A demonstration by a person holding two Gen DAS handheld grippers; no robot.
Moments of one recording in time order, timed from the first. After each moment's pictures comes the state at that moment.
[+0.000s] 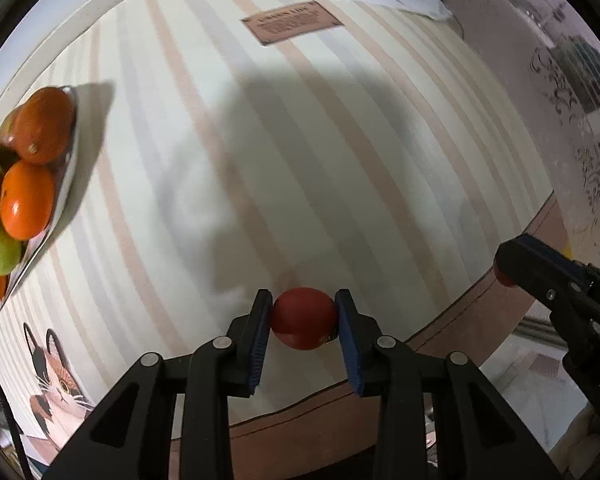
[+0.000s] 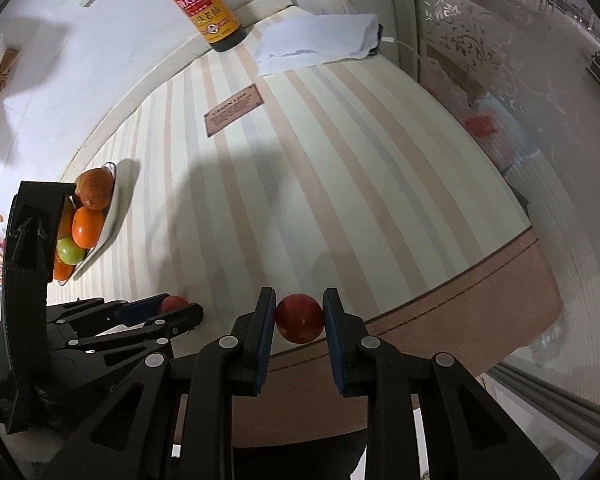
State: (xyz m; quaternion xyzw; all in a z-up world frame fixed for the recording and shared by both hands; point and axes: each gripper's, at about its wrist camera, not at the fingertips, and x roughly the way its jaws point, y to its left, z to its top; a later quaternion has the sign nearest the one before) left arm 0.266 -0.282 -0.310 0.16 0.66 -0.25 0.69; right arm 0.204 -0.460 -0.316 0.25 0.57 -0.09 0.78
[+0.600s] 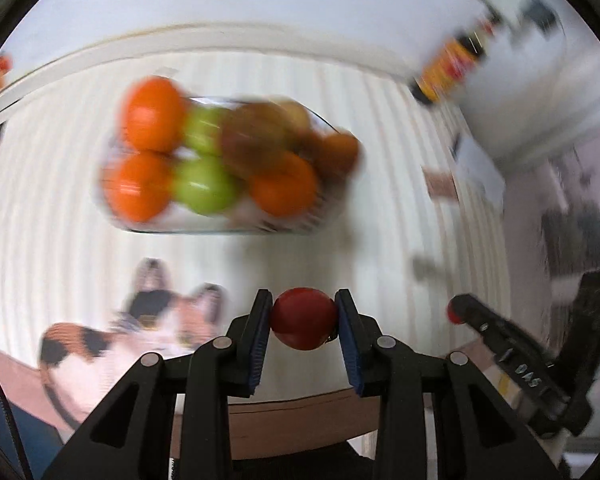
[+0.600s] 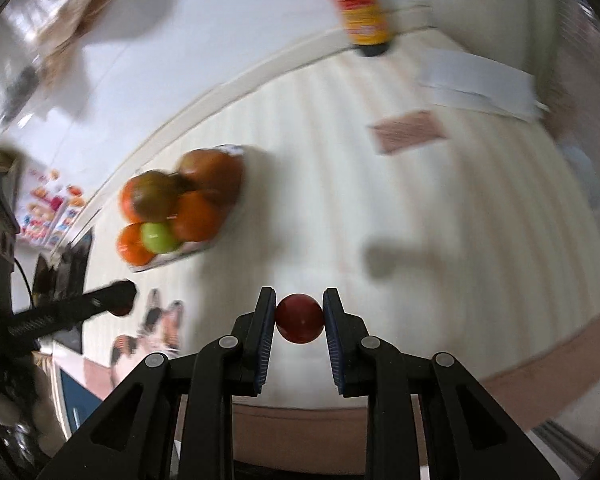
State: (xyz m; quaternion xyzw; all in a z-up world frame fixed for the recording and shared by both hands) left arm 0.308 -0.042 -0.198 -0.09 0.62 -0.15 0.77; right arm 0.280 -0.340 -0.276 0.23 0.55 0.04 0.80
